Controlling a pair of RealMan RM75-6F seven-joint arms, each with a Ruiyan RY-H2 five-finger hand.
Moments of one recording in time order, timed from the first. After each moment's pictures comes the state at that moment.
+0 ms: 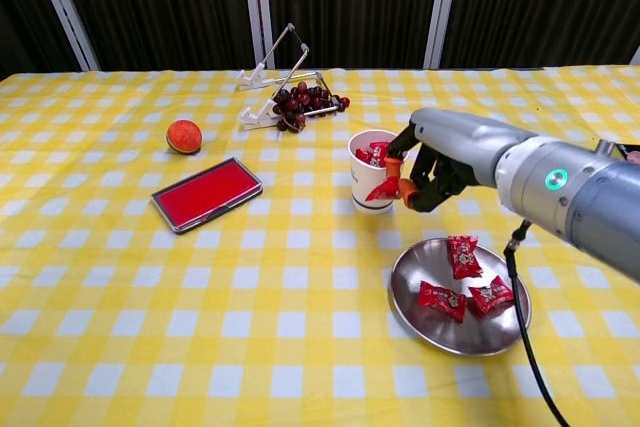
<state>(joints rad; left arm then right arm) -0.11 -0.98 -0.08 -1.81 1.16 1.28 -0.01 0.74 -1.69 0.26 -1.75 -0.76 1.20 -0.67</state>
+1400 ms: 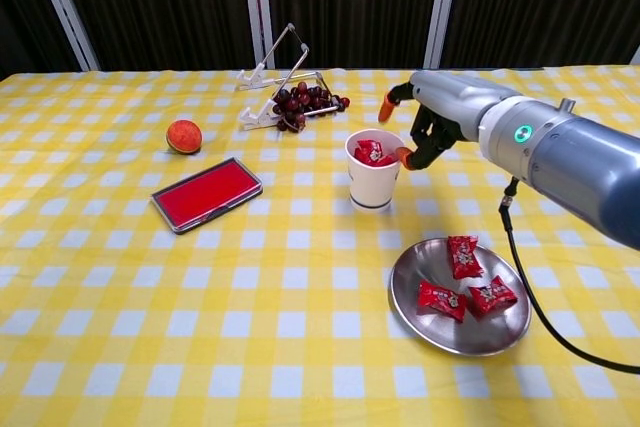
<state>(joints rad) -0.11 -0.98 -0.08 -1.81 1.15 1.27 -0.01 0.83 -1.73 0.31 -1.51 -0.77 1.14 -0.58</state>
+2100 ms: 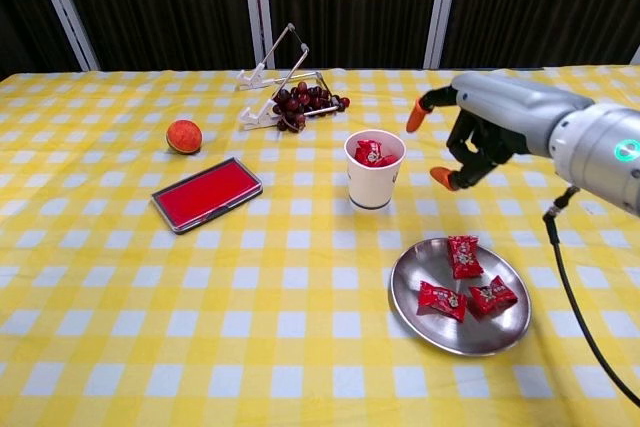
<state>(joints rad) -0.11 -0.99 -0.08 -1.80 1.16 1.29 0.00 0.71 -1.57 0.17 -1.79 -0.89 1.23 -0.57</state>
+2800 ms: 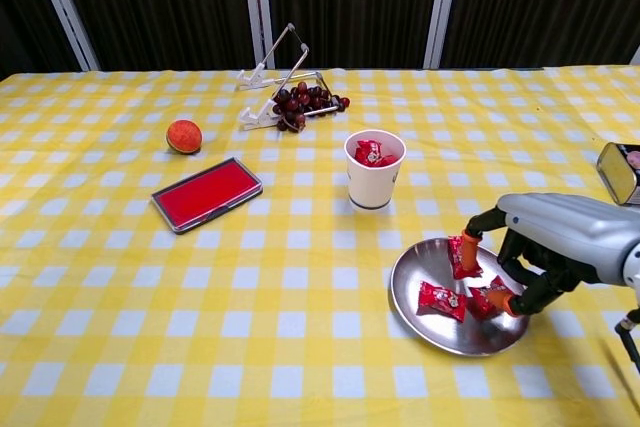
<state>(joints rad) -0.10 -0.99 -0.08 -1.80 1.17 1.31 0.00 0.57 -1.55 -0.01 -1.83 -0.94 1.22 -0.56</state>
